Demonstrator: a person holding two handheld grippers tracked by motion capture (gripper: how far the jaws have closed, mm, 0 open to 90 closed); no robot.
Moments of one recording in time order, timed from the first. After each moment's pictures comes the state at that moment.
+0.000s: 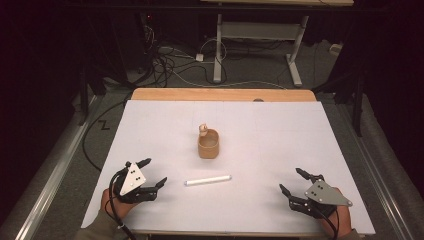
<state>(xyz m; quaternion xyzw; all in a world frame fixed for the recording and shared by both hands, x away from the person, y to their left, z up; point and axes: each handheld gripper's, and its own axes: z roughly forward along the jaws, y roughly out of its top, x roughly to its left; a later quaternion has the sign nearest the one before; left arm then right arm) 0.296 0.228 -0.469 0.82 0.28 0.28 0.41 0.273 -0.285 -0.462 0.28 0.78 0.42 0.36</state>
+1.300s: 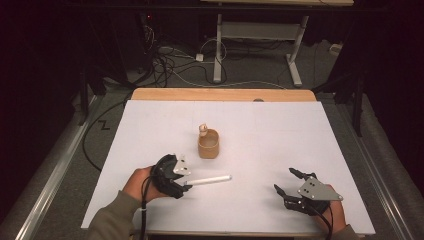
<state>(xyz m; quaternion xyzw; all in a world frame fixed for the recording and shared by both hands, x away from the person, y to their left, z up) 0.334 0.128 -0.427 0.95 0.17 0.12 0.22 0.284 -0.277 -0.469 0.26 0.80 0.41 0.34</state>
